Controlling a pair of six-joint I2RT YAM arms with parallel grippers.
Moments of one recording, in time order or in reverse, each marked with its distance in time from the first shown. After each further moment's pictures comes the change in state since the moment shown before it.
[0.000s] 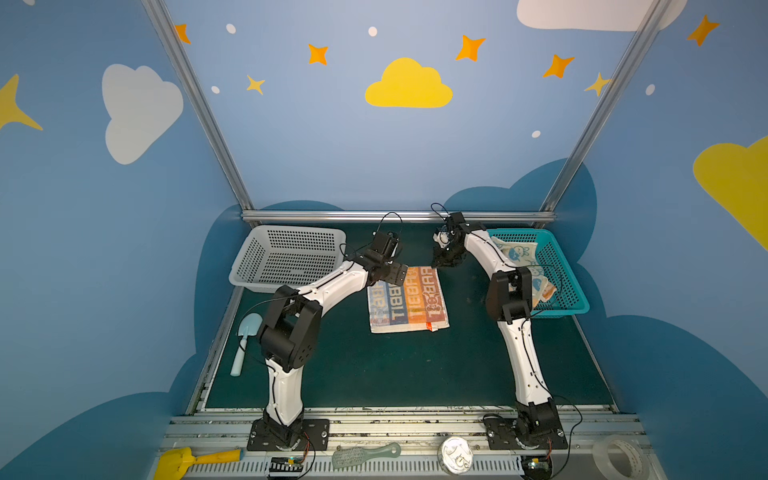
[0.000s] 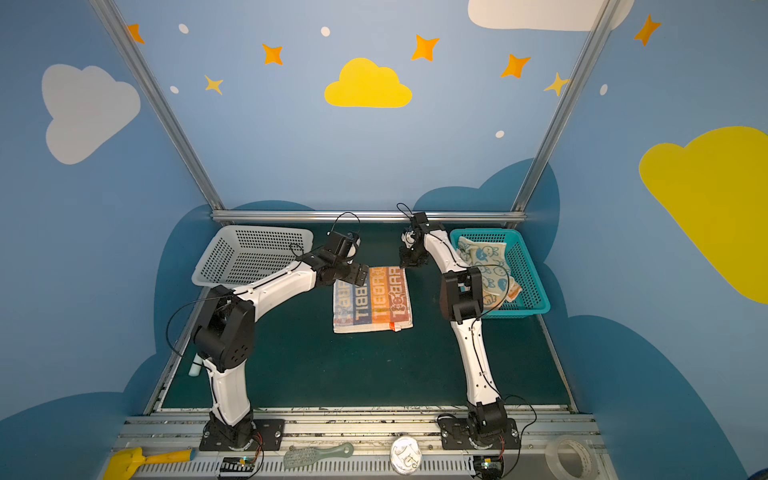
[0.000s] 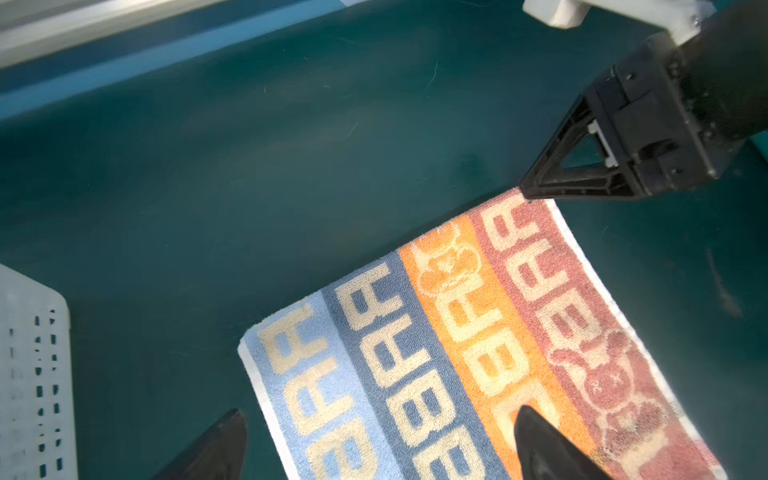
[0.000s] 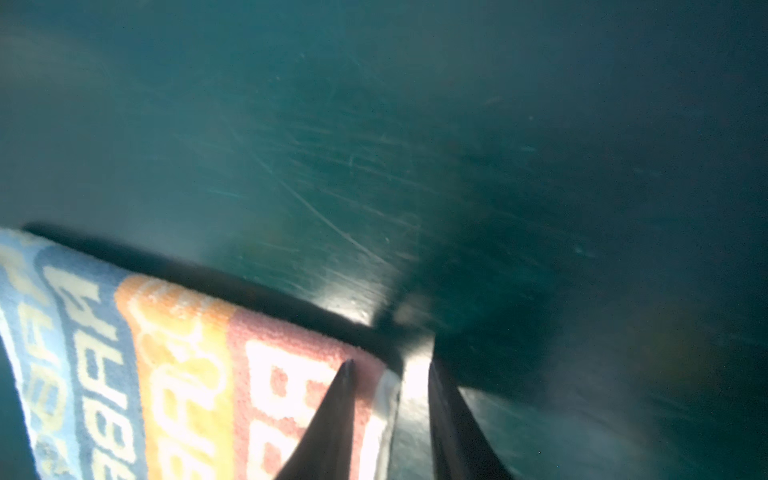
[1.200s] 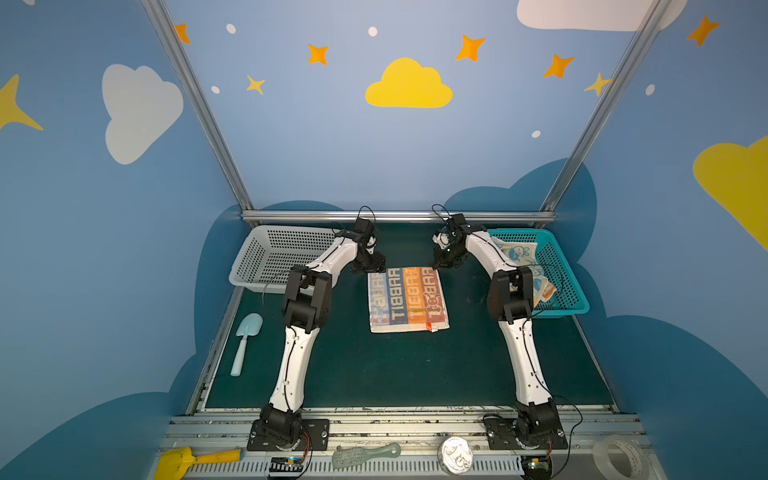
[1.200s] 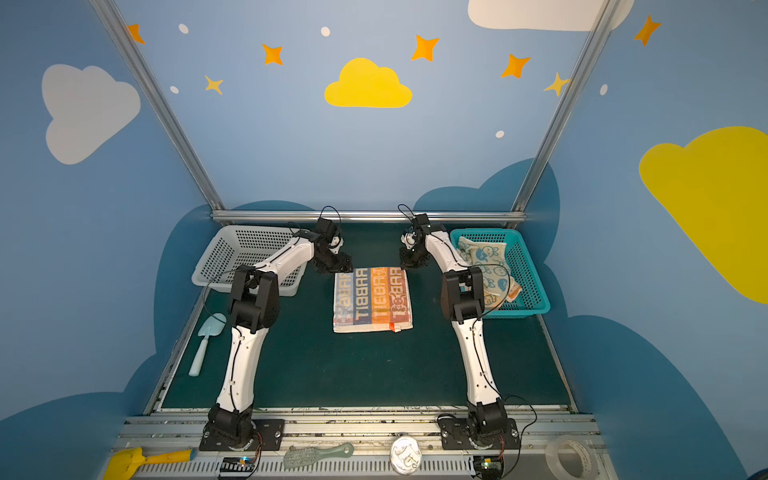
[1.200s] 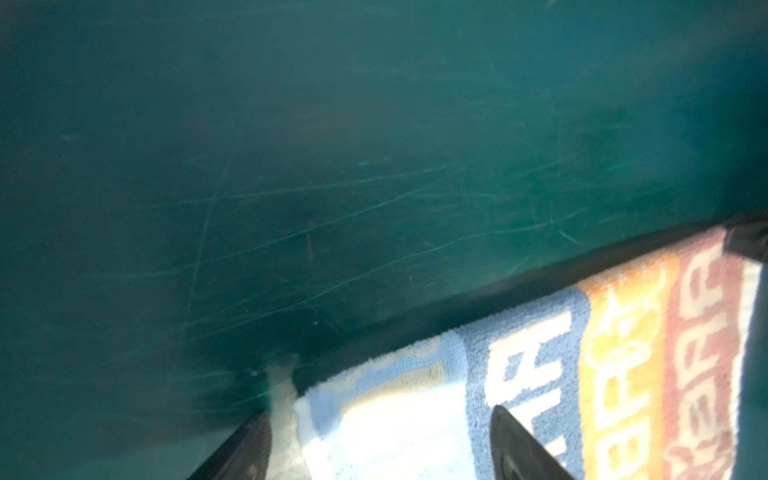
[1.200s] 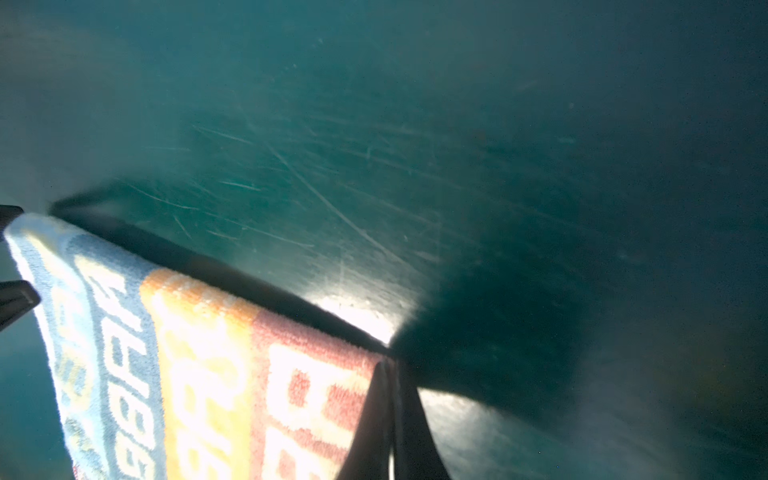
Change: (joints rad) left arm 0.223 0.461 0.545 -0.430 0.302 -0.104; right arm -0.027 -0.011 -0.042 0.019 -0.055 -0.014
